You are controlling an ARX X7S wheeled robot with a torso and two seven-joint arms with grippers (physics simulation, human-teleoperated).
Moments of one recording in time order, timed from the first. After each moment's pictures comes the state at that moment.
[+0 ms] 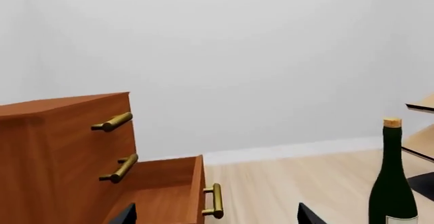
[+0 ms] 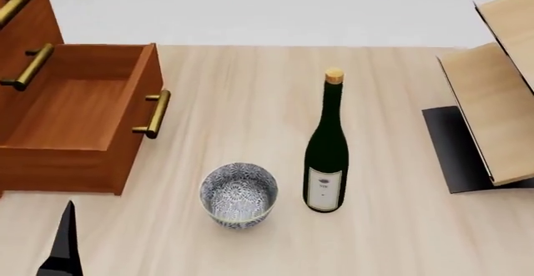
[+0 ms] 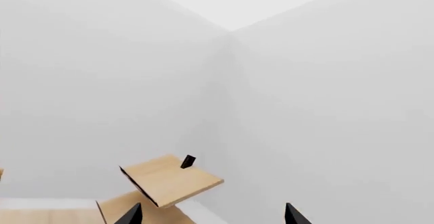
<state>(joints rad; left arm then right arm) 0.04 -0.34 0.08 0.73 -0.24 -0.42 -0.22 -0.73 0.01 0.28 -1.05 -0.19 -0.03 0.38</state>
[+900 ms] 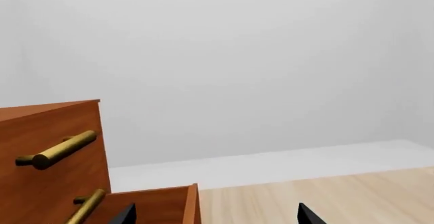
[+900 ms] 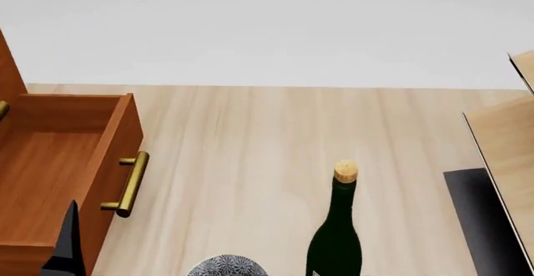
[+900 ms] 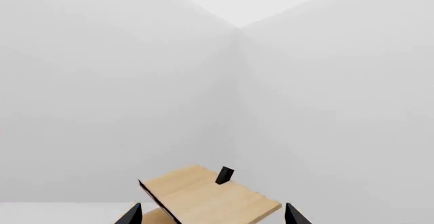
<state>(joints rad) 0.03 -0.35 0.10 0.72 -0.25 -0.41 -0.24 -0.73 0.04 0.25 -1.04 -0.19 -0.01 0.40</state>
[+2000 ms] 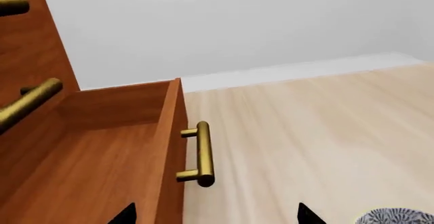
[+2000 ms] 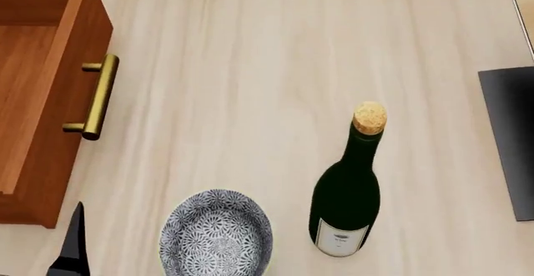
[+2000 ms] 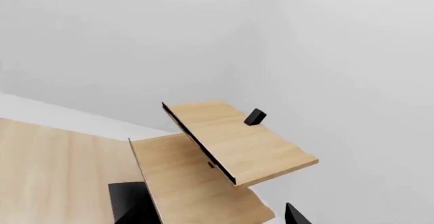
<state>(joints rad) 0.01 -0.38 0.13 0.73 -0.26 -0.45 -0.25 -0.71 0.06 0.22 -1.03 -0.26 0.01 0.45</state>
